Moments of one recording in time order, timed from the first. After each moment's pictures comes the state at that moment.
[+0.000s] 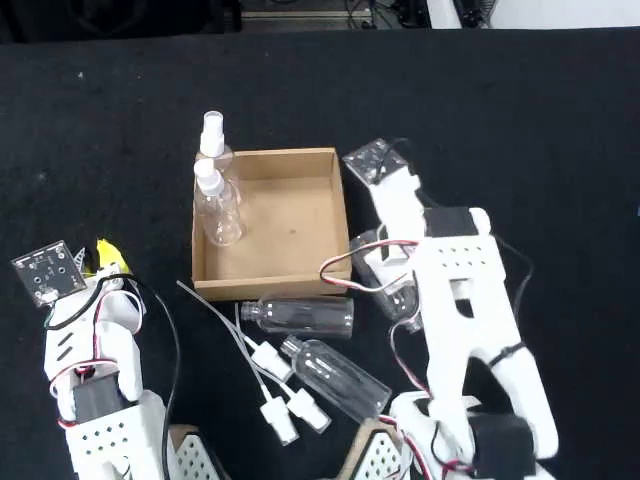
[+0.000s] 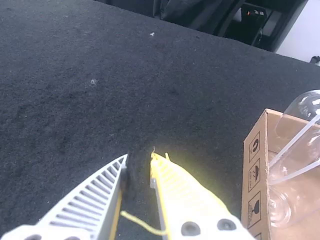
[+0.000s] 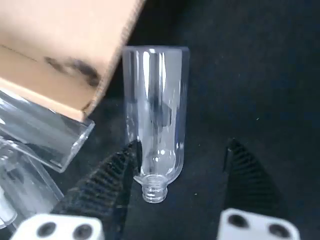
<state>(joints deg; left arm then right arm) -23.7 -102.4 96.2 35.9 5.5 -3.7 -22.8 40.0 71.1 26.5</state>
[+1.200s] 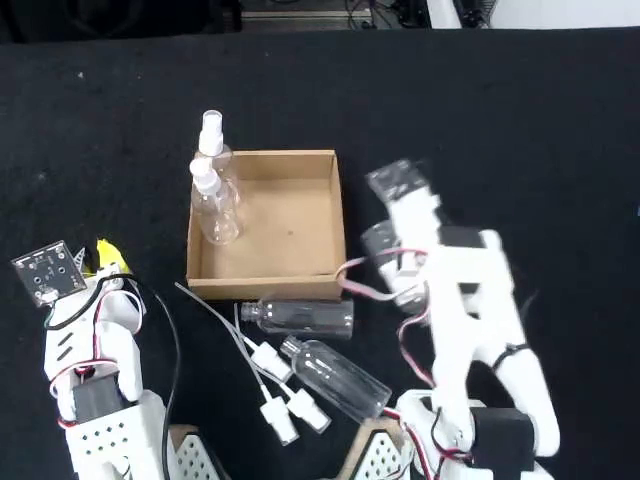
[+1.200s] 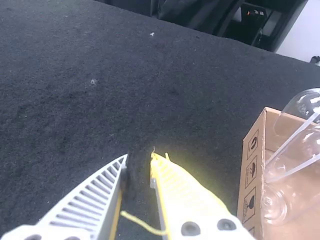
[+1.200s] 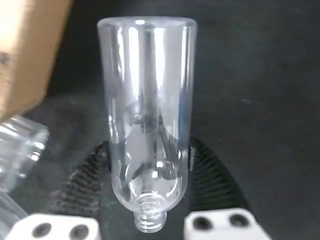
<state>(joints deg) -23.7 -102.4 96.2 35.9 5.4 5.6 -22.1 46.5 63.3 26.6</state>
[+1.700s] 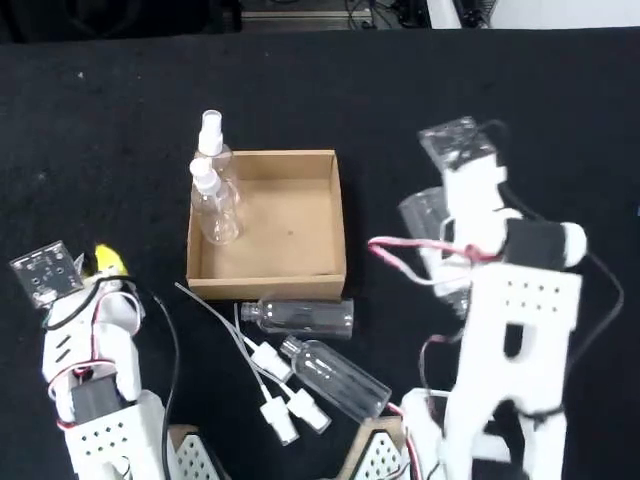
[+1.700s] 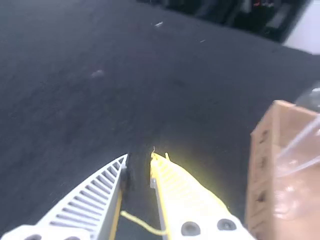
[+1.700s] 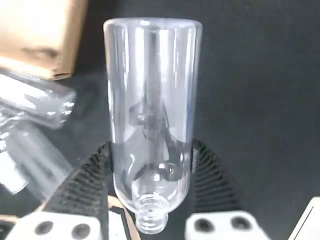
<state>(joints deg) -25.7 -102.4 96.2 38.6 5.4 5.1 -38.1 21.5 96.7 26.7</state>
